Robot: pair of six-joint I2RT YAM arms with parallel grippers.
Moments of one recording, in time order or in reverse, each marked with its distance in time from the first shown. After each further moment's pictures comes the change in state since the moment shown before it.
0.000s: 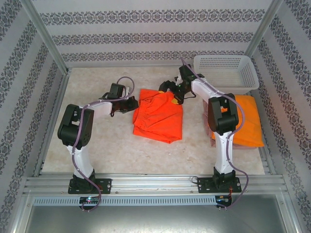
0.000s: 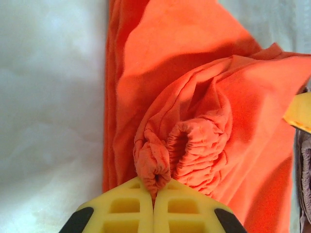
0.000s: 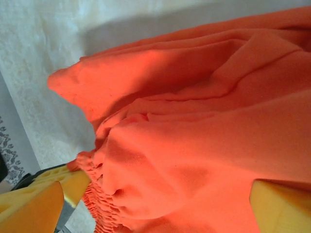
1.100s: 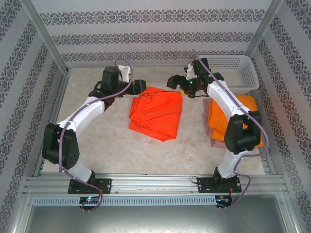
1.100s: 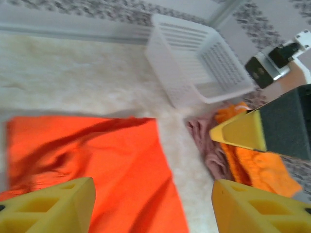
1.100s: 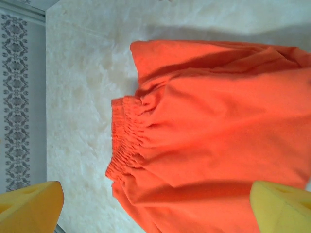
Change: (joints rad) left arm -0.074 -0.291 0.092 0.006 0.033 0.114; right arm -0.025 -0.430 -0.224 -0.024 0.069 -0.189
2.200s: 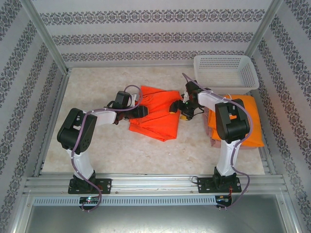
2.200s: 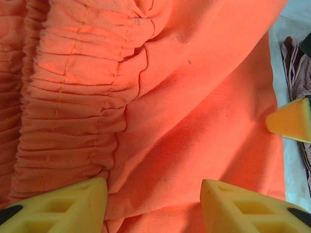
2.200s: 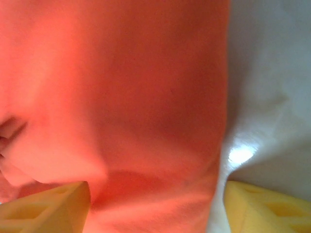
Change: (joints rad) left arm -0.031 0.233 -0.274 0.182 -0.042 -0.081; right arm 0.018 0.227 -0.204 0.056 0.021 0.014
